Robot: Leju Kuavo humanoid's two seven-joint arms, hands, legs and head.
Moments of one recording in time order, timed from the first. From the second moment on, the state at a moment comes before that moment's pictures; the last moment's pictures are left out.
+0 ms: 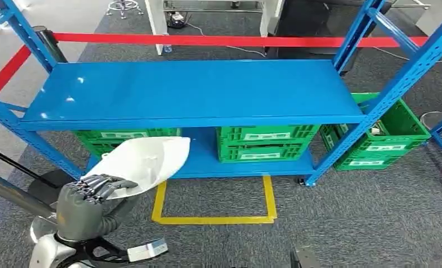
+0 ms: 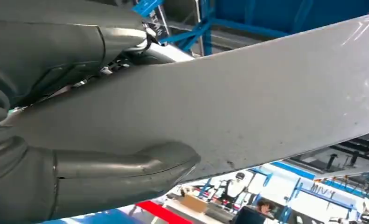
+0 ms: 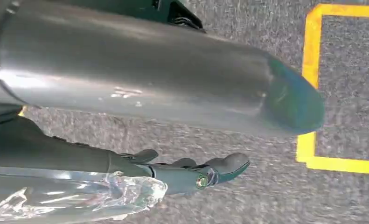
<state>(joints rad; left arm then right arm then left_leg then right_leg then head) 0.14 0.04 -0.34 -1.85 -0.93 0.64 -0.31 -0.10 0.13 -0.69 -0.23 0.64 -0.10 -0.55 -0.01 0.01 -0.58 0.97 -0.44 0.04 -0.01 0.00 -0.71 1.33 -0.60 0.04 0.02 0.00</state>
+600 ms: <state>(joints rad) 0.12 0.04 -0.34 -1.85 -0.93 0.64 -0.31 -0.10 0.13 -0.72 -0.23 0.63 -0.09 -0.55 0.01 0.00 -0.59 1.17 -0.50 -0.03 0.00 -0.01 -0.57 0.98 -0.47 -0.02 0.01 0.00</state>
